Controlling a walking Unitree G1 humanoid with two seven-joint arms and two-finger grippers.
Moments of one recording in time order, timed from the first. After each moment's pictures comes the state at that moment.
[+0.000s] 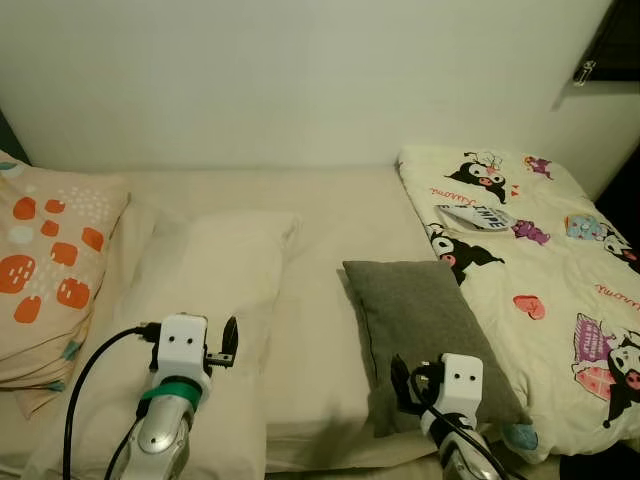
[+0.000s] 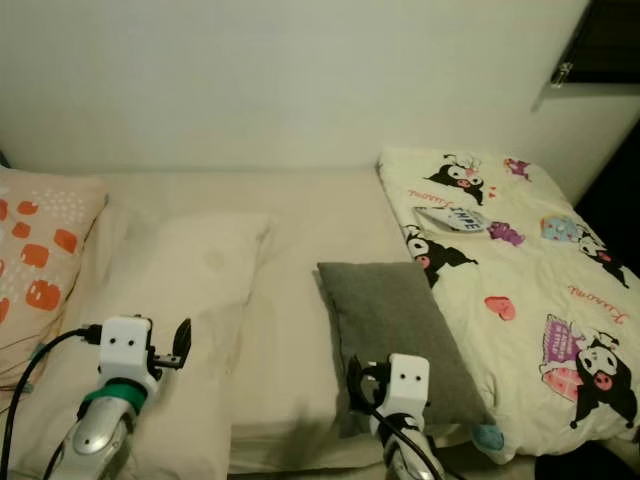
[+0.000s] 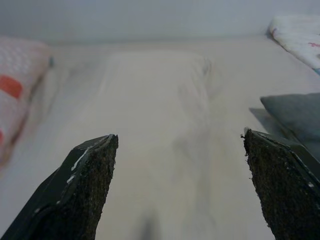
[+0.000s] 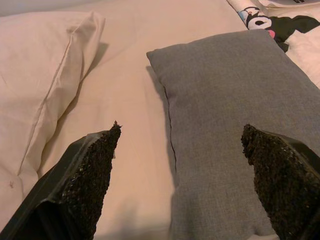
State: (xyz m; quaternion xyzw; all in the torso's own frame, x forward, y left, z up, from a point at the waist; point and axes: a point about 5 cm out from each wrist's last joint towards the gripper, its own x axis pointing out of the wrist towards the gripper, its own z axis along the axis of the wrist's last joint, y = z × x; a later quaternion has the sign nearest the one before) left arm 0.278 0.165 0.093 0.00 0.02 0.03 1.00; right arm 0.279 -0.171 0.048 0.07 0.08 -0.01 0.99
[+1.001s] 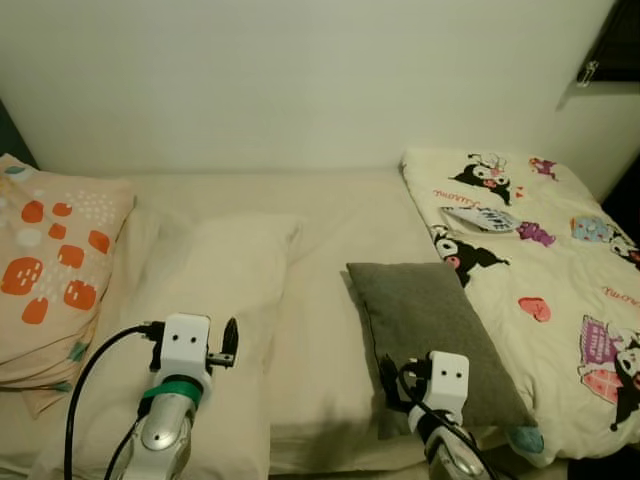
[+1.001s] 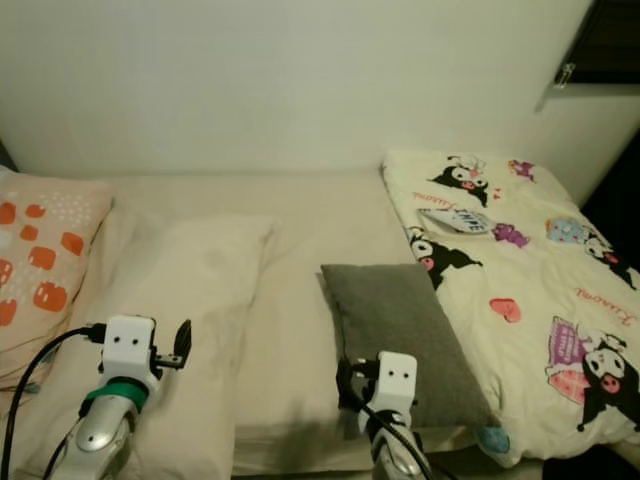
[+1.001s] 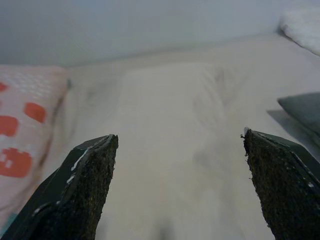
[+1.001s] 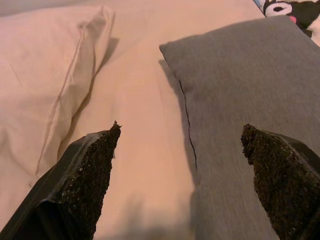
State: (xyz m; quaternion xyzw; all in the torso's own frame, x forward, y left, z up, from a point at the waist) left arm 0.289 0.171 0.107 0.06 0.00 0.03 1.00; right arm 0.290 -0.156 0.043 0.08 0.09 0.00 0.99
